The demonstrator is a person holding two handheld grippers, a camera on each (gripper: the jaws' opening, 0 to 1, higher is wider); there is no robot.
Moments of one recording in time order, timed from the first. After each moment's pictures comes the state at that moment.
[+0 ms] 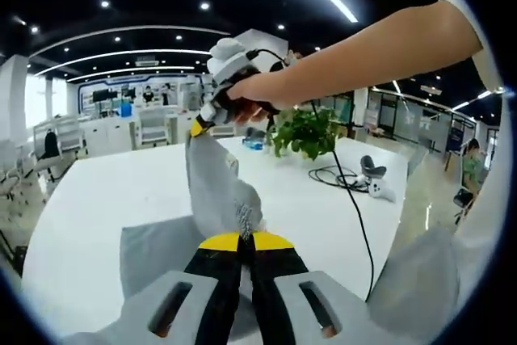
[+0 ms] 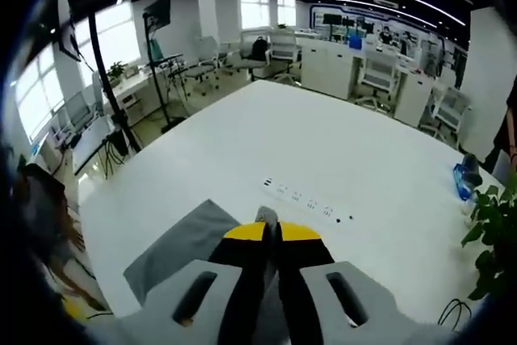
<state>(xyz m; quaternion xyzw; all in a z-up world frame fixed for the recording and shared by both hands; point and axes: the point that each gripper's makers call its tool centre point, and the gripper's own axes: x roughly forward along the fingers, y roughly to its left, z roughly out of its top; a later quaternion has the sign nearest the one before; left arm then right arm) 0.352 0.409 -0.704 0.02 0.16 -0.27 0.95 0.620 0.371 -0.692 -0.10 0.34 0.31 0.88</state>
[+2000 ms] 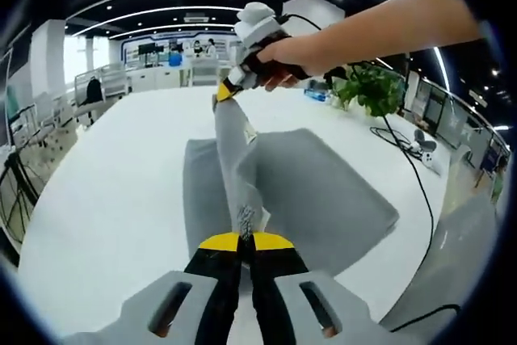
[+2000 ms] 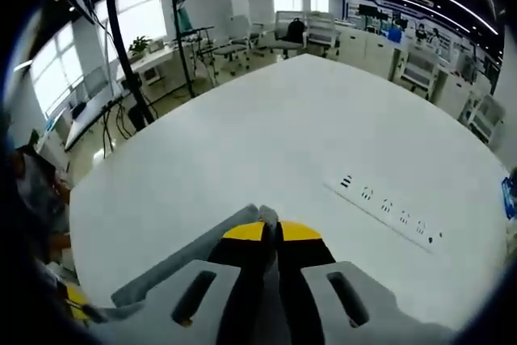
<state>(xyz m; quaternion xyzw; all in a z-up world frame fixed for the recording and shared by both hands) 0.354 0.548 -0.848 0.00 0.29 -0.15 0.95 0.633 0.526 -0.824 -0.13 0.36 0.38 0.84</state>
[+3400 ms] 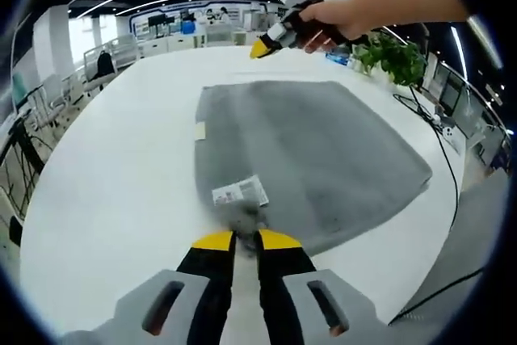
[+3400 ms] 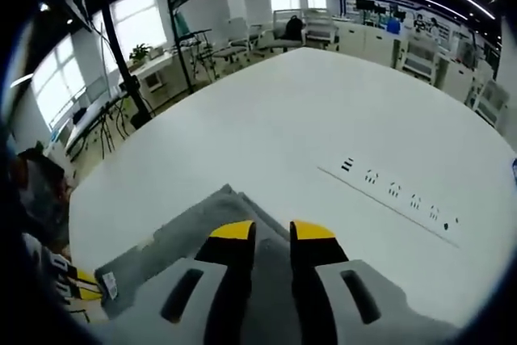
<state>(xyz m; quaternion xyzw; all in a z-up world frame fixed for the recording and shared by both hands) 0.334 0.587 -0.904 0.03 0.37 -0.11 0.92 0.636 0.493 -0.846 -0.10 0.37 0.38 0.84</state>
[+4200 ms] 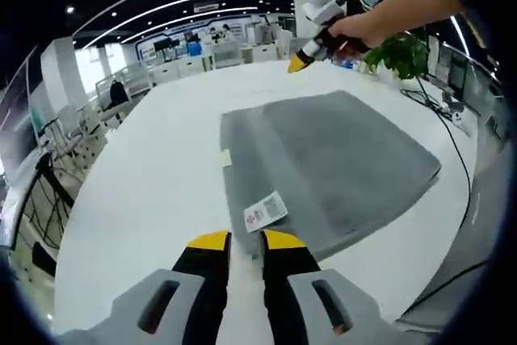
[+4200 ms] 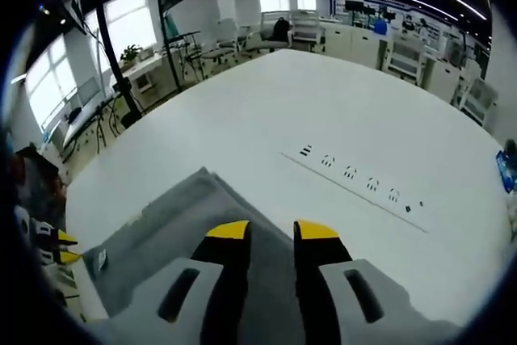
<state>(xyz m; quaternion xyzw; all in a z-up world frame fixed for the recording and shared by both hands) 0.337 0.606 -0.862 0.11 0.30 -0.09 0.94 0.632 0.430 -0.832 -0.11 0.36 0.35 0.85</state>
